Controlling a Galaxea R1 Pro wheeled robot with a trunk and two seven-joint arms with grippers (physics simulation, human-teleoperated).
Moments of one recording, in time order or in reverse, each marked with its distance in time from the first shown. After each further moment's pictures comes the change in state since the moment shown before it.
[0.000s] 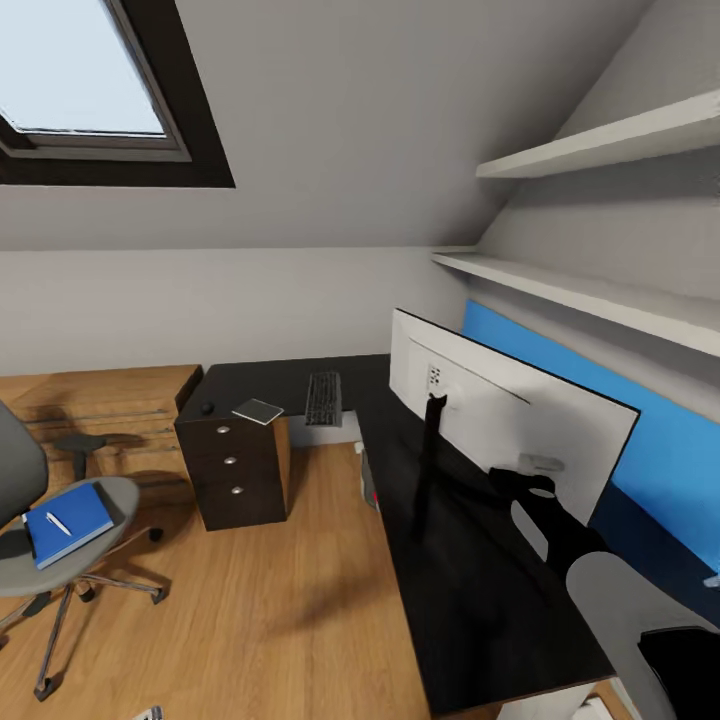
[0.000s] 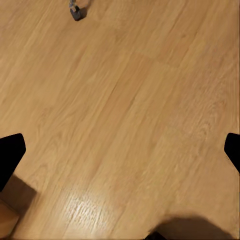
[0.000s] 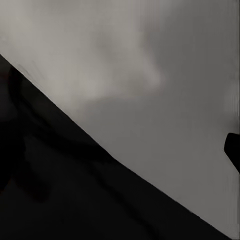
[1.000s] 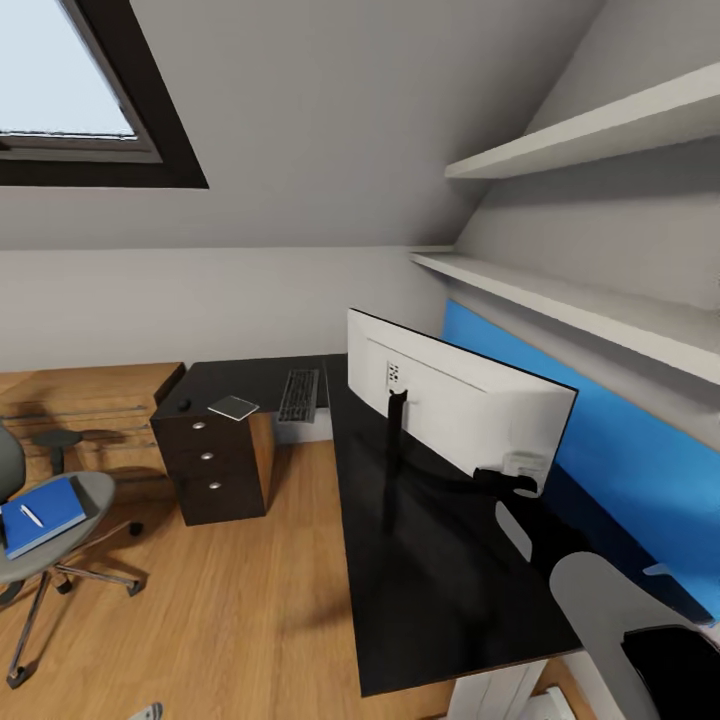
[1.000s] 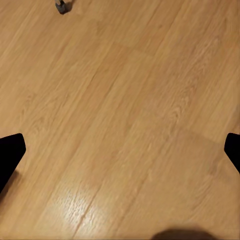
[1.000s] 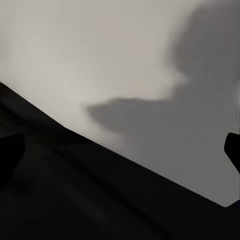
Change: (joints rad) left arm 0.000 -0.004 -0.002 0.000 -0.002 -0.036 -0.001; right arm 0.000 0.050 0.004 0.002 0.005 0.003 -0.001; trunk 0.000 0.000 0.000
